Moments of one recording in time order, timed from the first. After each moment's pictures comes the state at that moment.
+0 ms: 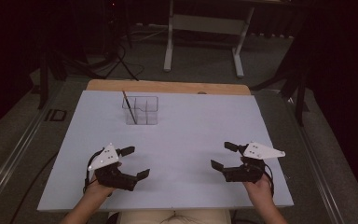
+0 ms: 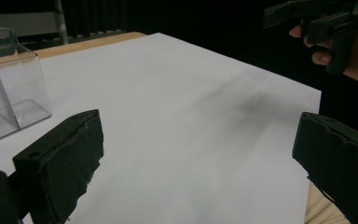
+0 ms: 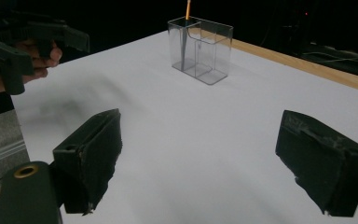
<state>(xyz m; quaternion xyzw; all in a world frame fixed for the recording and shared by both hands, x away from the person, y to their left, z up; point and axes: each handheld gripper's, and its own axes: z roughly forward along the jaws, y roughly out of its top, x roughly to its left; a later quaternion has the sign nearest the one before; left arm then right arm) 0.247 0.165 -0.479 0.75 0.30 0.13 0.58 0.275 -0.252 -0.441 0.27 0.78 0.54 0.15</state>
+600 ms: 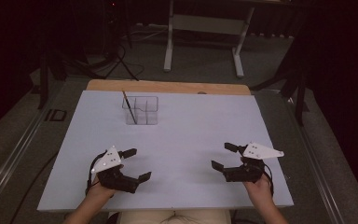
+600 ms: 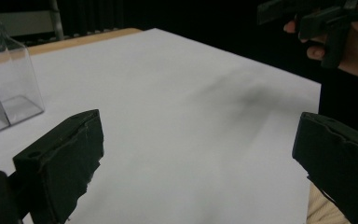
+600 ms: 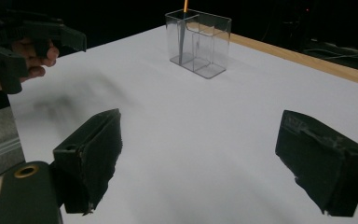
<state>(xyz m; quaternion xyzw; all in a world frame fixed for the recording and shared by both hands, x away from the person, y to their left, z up) 0.246 0.161 -0.490 0.76 0.29 0.13 0.57 0.279 -0.255 -0.449 0.27 0.79 0.53 0.15</state>
